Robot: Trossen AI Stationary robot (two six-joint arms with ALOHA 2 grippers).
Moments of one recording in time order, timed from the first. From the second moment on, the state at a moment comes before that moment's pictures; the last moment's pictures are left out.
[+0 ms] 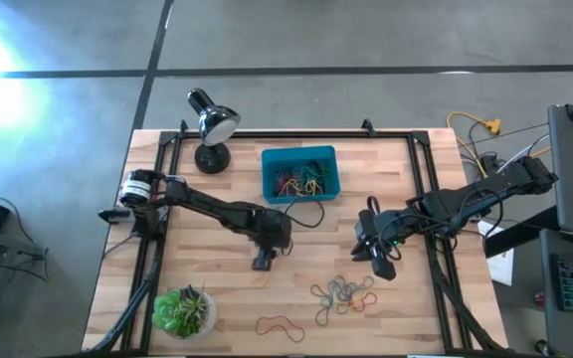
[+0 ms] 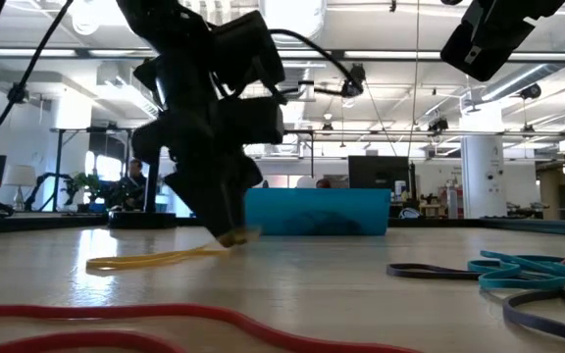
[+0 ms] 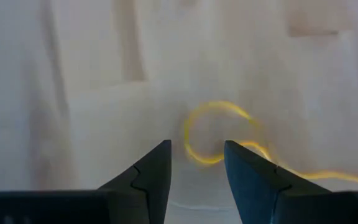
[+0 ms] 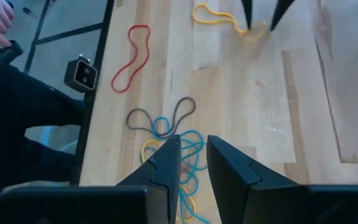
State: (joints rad) left arm -0.09 1.84 1.09 -0.35 0.15 0.03; right arm 0.33 1.13 0.86 -0.52 -0.10 0.47
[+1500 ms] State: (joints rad) left arm -0.07 1.56 1.16 -0.35 -0.01 0.03; right arm 0.33 1.13 0.86 -0.52 -0.06 0.45
